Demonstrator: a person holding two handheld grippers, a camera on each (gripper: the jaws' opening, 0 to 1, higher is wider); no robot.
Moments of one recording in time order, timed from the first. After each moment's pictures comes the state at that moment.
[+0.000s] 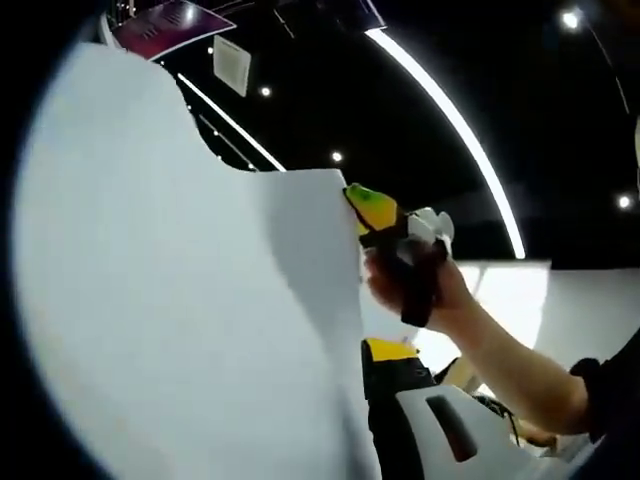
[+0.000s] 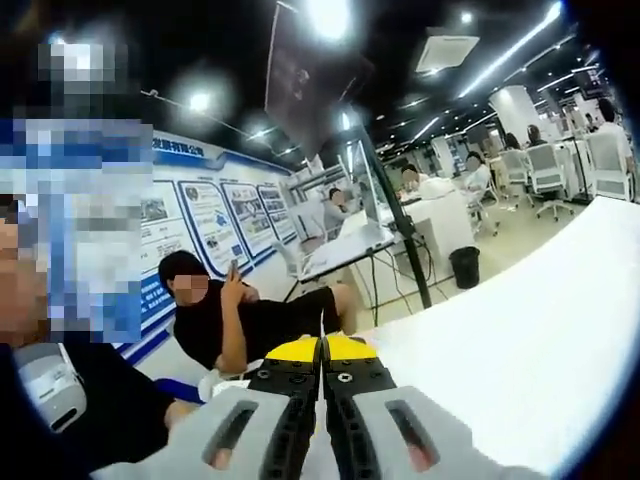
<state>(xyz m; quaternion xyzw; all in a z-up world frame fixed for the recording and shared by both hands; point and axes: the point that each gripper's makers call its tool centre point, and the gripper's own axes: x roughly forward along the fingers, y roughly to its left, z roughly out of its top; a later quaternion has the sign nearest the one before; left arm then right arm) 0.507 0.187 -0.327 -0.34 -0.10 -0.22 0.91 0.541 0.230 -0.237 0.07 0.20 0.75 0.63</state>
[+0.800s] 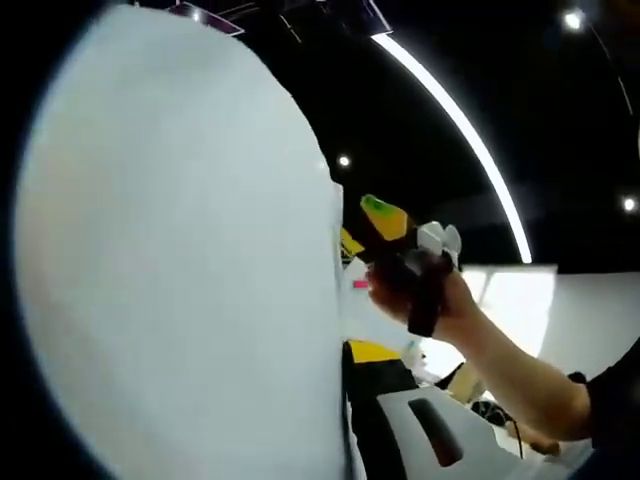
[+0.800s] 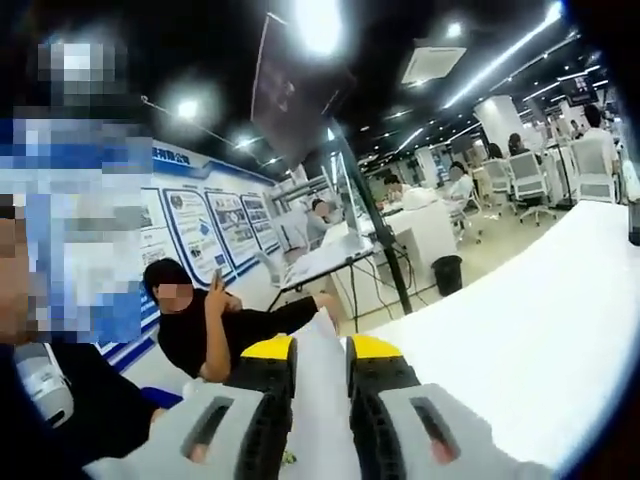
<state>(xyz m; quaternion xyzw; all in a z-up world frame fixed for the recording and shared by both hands) 0.507 0.195 -0.327 -0.35 -0.10 -0.20 0.91 0.561 0.223 -0.239 0.08 0.19 0.72 0.66</state>
